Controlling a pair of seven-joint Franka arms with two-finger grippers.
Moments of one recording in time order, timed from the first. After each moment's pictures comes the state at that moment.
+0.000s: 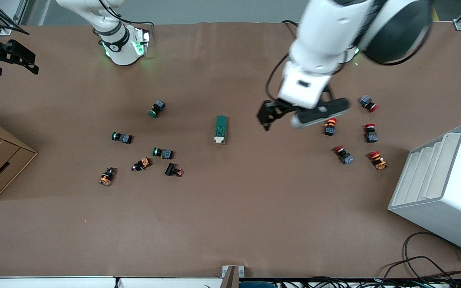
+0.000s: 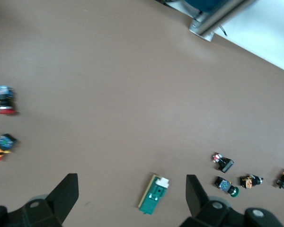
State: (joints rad) left arm -0.27 0.30 -0.37 -1.26 0.09 1.74 -1.03; right arm 0.00 -0.23 -0.02 -1.72 -0.02 1.44 -0.06
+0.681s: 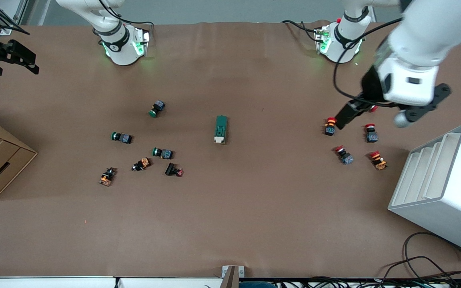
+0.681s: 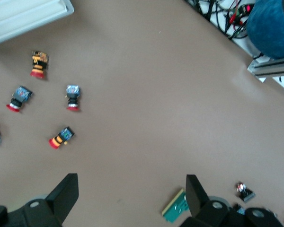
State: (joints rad) left arm -0.13 0.15 -0.23 -1.34 -0.04 1.60 -0.96; right arm 0.00 -0.23 -0.02 -1.72 -0.02 1.44 -0.06
